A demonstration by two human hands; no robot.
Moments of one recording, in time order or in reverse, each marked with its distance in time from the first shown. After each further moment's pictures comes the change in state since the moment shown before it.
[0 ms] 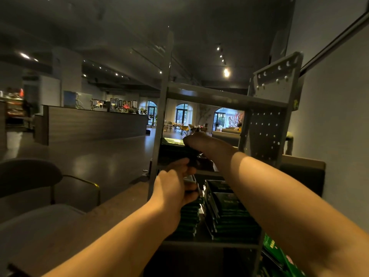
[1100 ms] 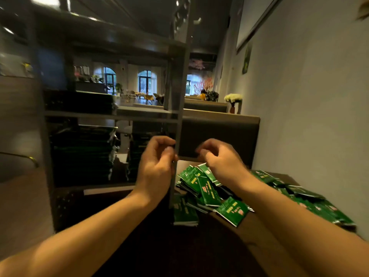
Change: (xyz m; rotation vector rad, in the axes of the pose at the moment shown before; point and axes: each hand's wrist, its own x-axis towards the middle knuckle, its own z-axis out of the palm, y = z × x) left_hand -0.058 -0.135 0.119 0.224 -0.250 0.462; right_hand -0.232 0.240 -0.093 0.119 0.291 -0.191
